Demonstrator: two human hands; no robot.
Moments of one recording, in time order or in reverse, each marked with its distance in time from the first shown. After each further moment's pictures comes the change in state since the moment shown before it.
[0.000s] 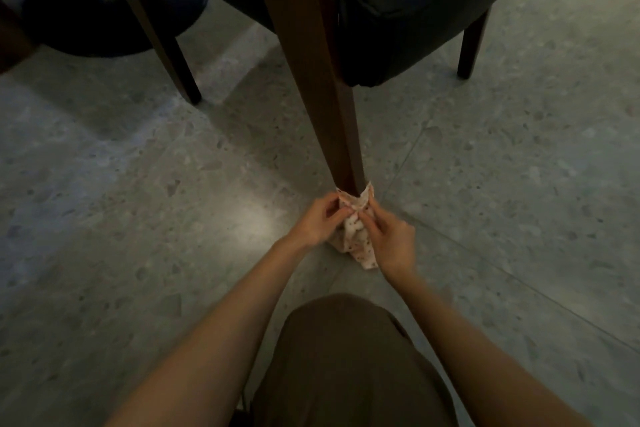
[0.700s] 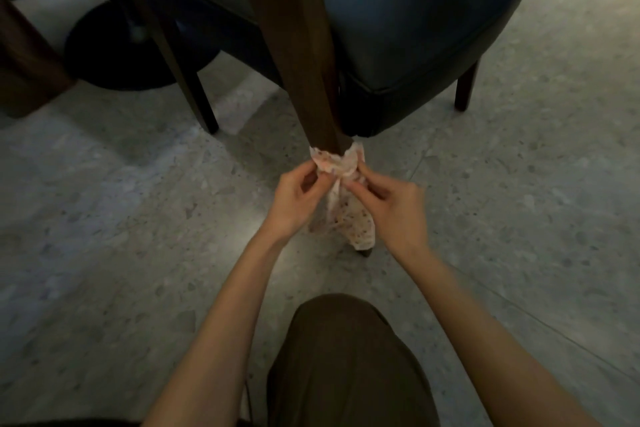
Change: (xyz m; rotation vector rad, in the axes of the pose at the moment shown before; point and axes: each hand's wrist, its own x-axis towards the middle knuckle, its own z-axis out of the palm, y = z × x) left_hand -0.022 0.110 -0.062 -0.188 0.289 0.181; right_hand 0.036 -0.128 -0.056 0.161 0.006 -0.244
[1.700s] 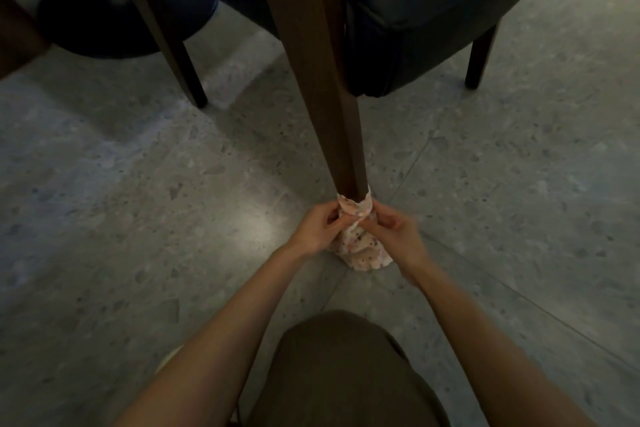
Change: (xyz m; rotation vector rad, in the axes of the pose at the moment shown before) left_hand -0.013 -0.119 0.042 0.116 -0.225 -0.205; right_hand -0.039 0.106 0.018 0.322 -0.207 0.471
